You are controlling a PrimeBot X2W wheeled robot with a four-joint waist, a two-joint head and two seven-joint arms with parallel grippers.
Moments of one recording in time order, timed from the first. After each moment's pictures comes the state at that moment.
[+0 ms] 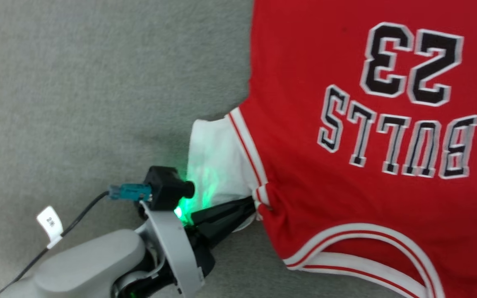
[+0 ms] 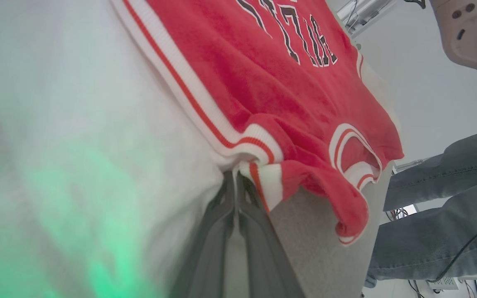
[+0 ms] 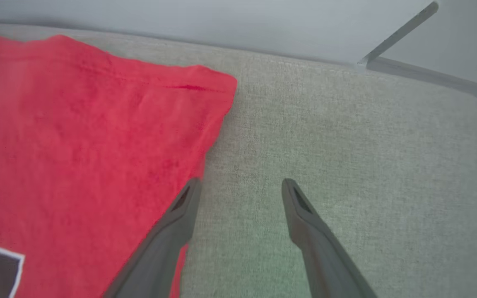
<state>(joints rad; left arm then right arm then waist) -0.81 0.73 -1.27 -0.02 -1.24 -0.13 -0.18 -1.17 -0.57 0.03 0.44 0.36 0.13 1.06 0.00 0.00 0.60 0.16</state>
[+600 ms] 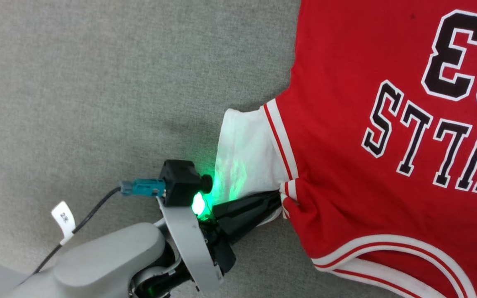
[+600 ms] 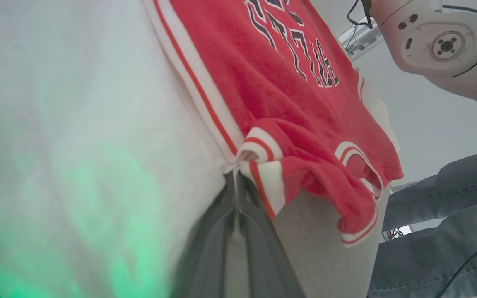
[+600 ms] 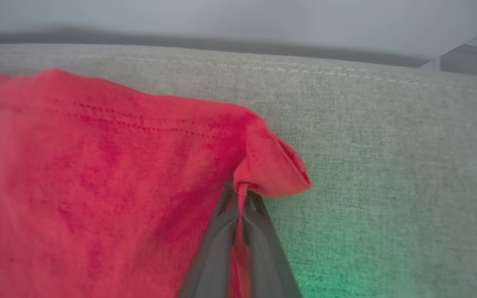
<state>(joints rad) -0.85 0.67 -1.27 -0.04 -1.22 -0.15 -0.22 -1.33 -0.53 -0.04 0.61 0.26 0.13 1.09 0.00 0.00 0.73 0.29</state>
